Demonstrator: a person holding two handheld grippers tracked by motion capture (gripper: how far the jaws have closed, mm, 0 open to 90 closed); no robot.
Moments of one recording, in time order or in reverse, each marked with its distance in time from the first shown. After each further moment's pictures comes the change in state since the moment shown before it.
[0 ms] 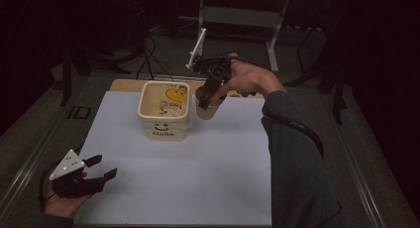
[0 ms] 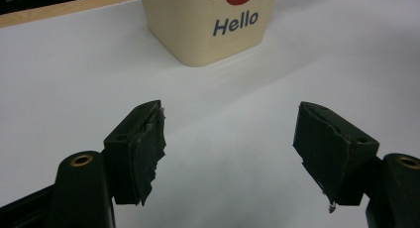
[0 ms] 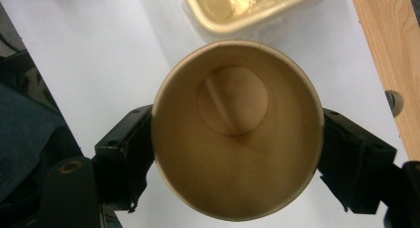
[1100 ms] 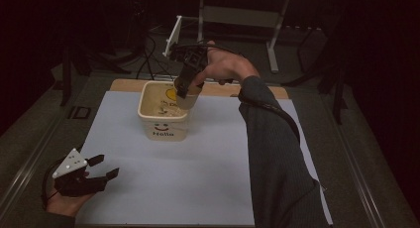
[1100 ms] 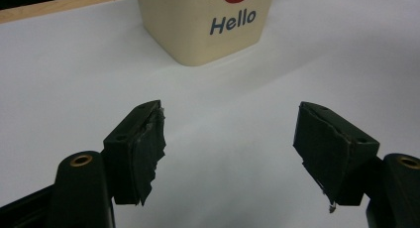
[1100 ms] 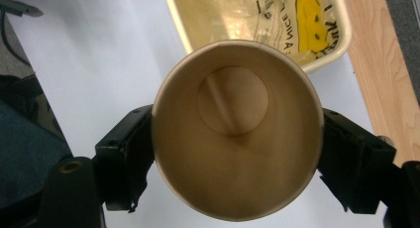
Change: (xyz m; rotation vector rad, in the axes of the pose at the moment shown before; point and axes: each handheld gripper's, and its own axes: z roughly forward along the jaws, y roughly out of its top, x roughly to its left) left arm 0.000 0.001 0.005 0.010 -0.013 0.002; right arm 0.000 0.058 0.000 -0.031 0.011 -0.039
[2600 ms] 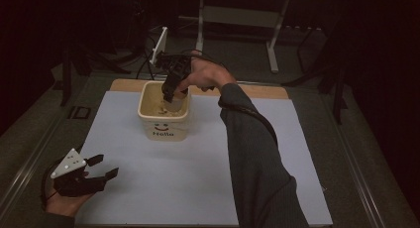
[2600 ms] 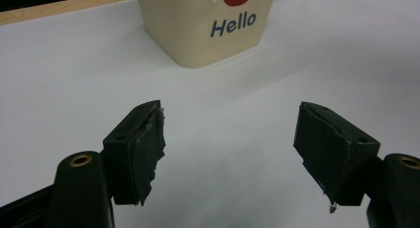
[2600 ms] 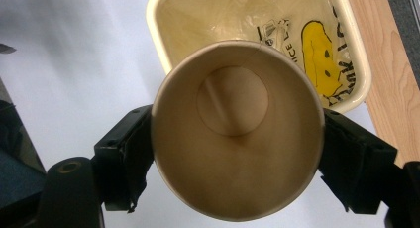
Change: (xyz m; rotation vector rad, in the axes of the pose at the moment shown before) left arm 0.001 0.000 -0.002 -0.011 -0.001 -0.004; right arm 0.000 0.030 0.047 -0.023 -0.012 0.011
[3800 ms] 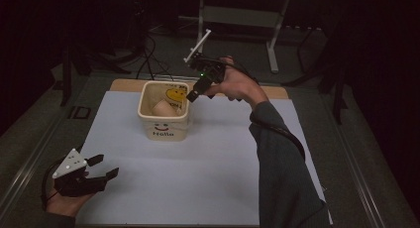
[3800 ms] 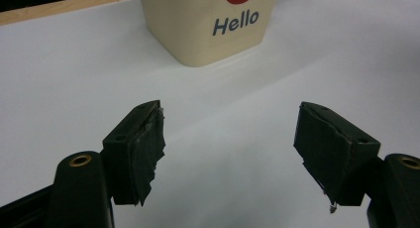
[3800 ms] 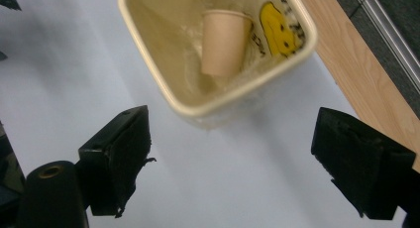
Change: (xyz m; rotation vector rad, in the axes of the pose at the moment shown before) left arm -0.002 0.000 0.001 0.006 0.013 0.004; right arm -0.016 -0.081 -0.022 -0.204 -0.039 0.111
